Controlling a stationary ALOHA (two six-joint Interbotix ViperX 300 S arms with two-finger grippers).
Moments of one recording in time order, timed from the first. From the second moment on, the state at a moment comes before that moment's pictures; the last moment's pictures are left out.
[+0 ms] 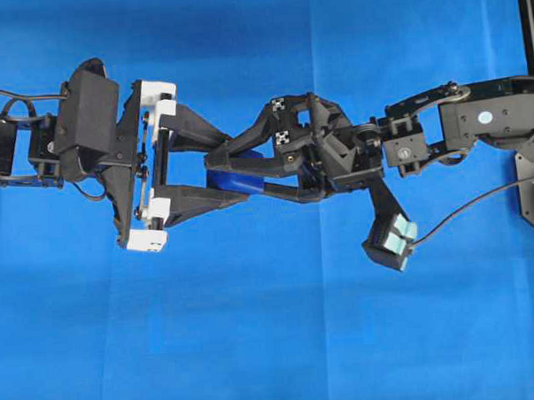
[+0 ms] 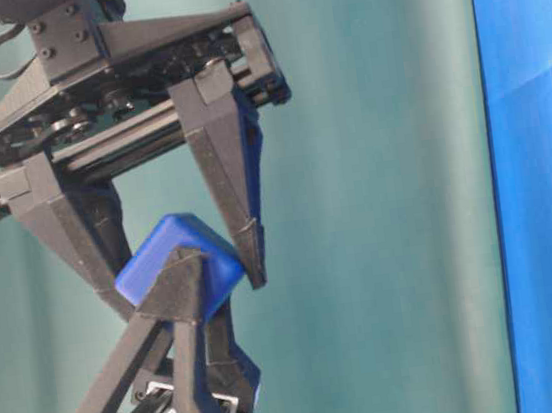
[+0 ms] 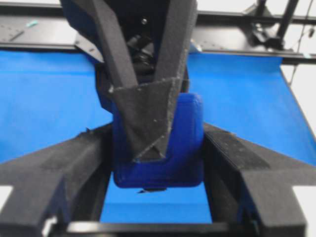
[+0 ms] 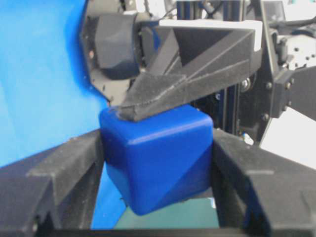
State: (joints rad) left arm -0.06 -0.28 0.73 0.02 -0.33 -0.08; right arm -0.01 -0.15 0.54 -0.74 -0.23 -0.54
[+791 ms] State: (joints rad) left arm -0.06 -0.28 0.73 0.02 -0.34 -0.09; right arm -0.01 -0.15 0.54 -0.74 -0.19 -0.52
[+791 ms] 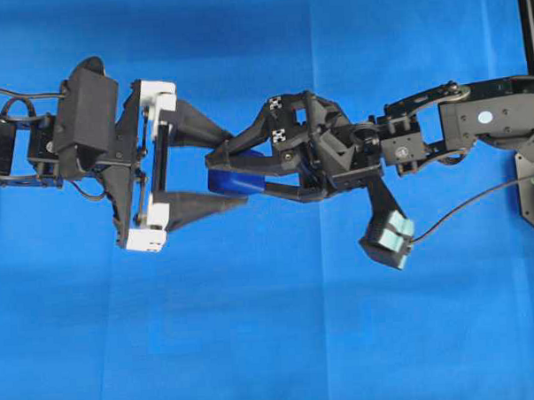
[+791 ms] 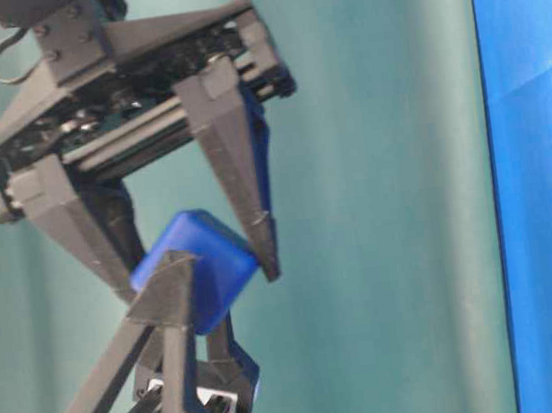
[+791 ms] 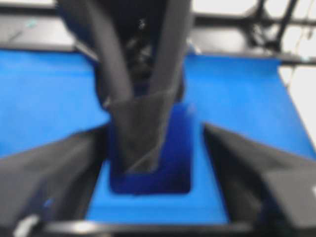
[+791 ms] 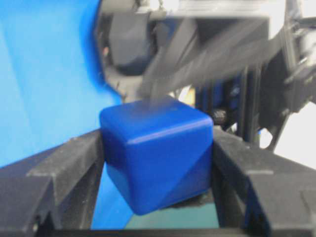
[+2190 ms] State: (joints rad) left arm -0.05 -0.33 0.77 0.02 -0.35 -0.09; right arm 0.03 -0.56 0.80 -0.71 0.03 -0.52
